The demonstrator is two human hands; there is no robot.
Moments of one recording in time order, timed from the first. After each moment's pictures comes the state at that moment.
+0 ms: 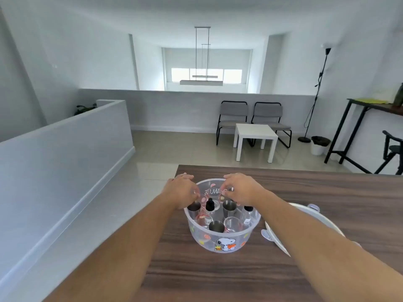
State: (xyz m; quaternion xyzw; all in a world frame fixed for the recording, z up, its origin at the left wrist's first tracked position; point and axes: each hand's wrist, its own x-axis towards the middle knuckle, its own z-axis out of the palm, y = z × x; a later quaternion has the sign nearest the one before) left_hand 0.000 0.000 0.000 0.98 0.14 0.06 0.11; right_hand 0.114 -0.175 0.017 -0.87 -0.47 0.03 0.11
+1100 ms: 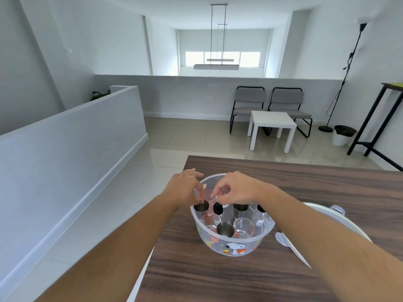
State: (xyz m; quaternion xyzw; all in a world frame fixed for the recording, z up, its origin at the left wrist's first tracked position) left_hand 0.000 0.012 -0.010 0.99 0.11 0.08 0.09; right_hand 0.108 -0.145 0.025 -0.80 -0.54 0.20 0.18
